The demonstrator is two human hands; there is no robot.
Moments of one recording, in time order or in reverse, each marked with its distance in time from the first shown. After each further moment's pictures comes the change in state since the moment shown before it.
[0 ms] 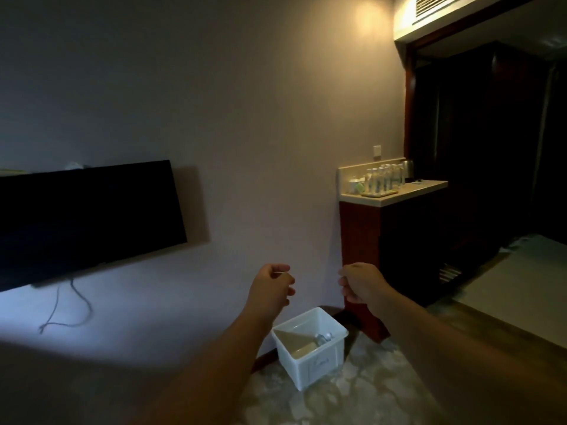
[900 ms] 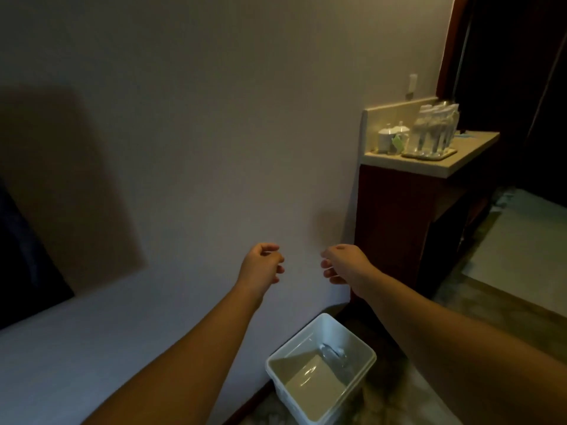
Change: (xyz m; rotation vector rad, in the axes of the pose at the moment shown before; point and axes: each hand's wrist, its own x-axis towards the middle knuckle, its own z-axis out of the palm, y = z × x) left_hand 0.683 -0.216 -0.025 0.000 -0.161 -0.183; right_hand 0.598 0.002 0.305 -0.136 0.019 0.108
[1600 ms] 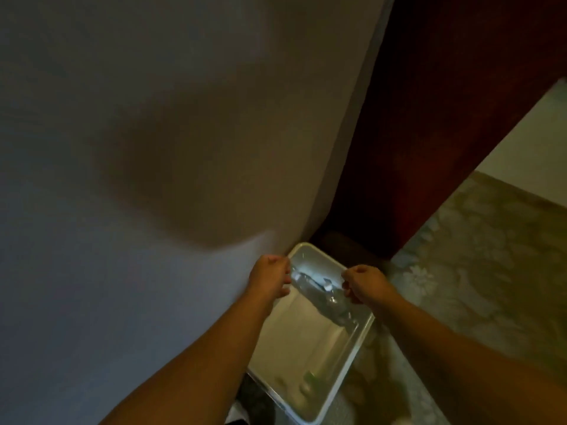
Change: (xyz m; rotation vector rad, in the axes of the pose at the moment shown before) left_hand 0.392 -0.411 0.163 0.034 -0.273 -0.610; right_hand 0.419 0.375 0.063 -0.151 0.184 0.532
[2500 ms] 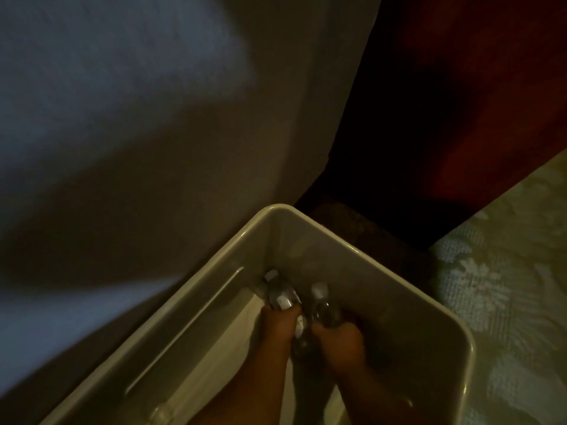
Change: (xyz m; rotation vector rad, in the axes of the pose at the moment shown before) left_hand 0.440 -0.356 0.186 0.003 0.087 -0.250; right_hand 0.390 0.297 0.176 -0.117 0.107 0.223
